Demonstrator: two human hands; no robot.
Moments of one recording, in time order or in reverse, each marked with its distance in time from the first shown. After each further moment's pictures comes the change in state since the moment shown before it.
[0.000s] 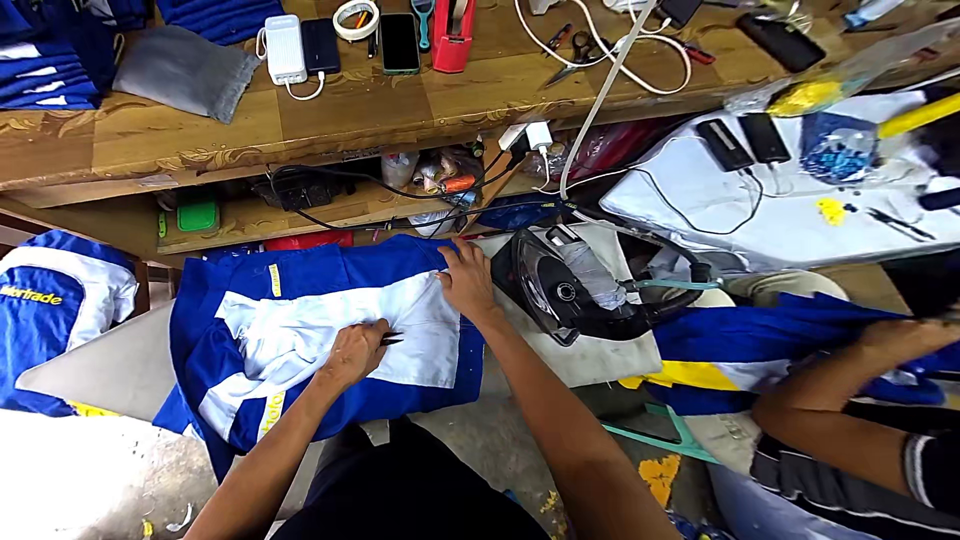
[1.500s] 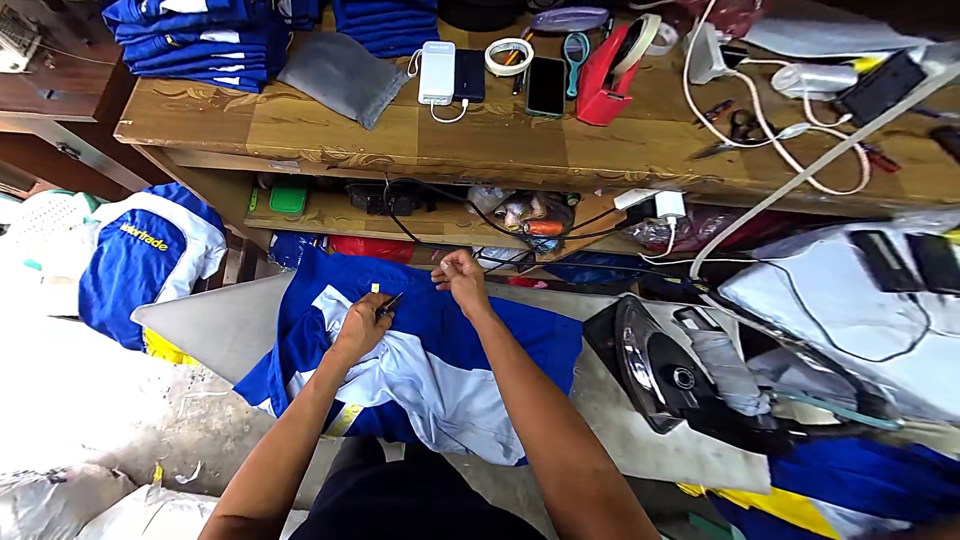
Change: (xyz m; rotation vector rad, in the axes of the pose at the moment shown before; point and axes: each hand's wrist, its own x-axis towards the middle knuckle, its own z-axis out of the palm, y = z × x) left_hand -0.035 -0.139 -0.046 -0.521 0.469 -0.150; right_hand 0.087 -0.165 0.059 0.964 -0.245 0.336
